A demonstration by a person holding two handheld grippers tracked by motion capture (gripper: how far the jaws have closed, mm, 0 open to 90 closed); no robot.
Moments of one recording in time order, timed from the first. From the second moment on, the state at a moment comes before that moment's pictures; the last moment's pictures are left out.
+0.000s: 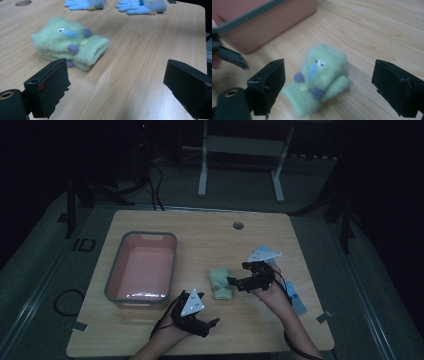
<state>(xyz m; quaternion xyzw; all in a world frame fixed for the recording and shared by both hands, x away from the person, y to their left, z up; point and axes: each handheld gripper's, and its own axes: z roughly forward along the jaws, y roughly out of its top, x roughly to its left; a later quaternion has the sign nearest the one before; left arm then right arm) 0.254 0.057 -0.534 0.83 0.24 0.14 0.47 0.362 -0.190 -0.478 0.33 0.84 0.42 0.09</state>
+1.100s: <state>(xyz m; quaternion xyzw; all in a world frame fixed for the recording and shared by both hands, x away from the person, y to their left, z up) 0.299 0.011 -0.560 0.90 0.10 0.25 0.35 0.425 -0.158 -0.544 0.41 0.84 0.35 -0.04</state>
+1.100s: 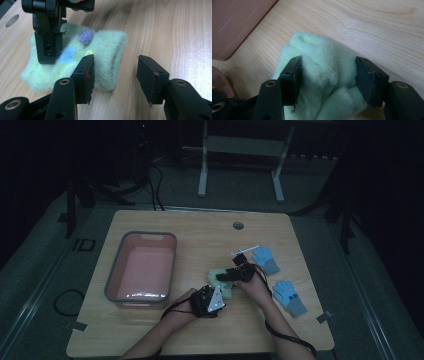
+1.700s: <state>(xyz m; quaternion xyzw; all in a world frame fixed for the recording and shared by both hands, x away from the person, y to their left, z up) 0.307 0.002 -0.559 0.90 0.10 0.29 0.32 0.421 -0.156 -0.536 0.40 0.84 0.36 -0.03</state>
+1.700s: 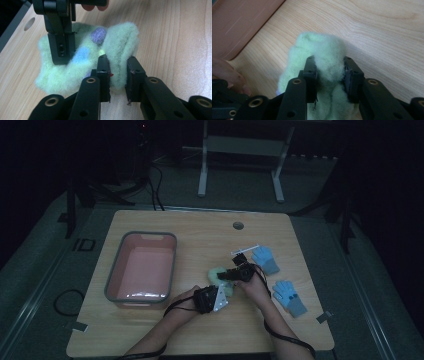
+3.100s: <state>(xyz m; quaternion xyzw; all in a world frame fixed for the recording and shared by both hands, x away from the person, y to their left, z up) 0.277 0.081 -0.449 0.90 0.09 0.32 0.29 0.398 -0.092 -0.436 0.32 0.85 0.42 -0.02</state>
